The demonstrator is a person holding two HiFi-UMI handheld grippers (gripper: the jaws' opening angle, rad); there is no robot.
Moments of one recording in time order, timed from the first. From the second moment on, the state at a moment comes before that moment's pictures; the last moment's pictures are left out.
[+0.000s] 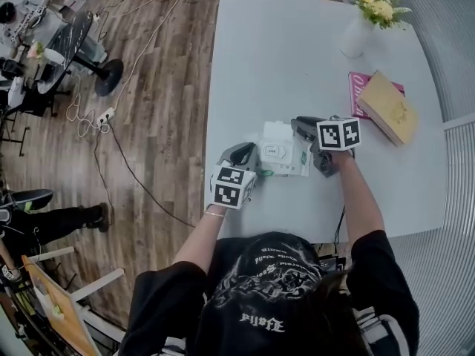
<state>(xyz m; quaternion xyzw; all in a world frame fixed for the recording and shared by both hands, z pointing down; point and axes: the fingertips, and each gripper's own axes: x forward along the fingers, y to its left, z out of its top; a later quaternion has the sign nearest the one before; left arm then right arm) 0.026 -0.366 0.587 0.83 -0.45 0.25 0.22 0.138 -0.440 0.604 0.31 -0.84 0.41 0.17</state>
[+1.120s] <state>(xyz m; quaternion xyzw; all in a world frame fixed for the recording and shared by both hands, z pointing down) 0.027 -0.366 0.616 0.82 -0.46 0.24 0.24 0.124 -0.431 0.604 0.25 -0.86 0.42 0.18</state>
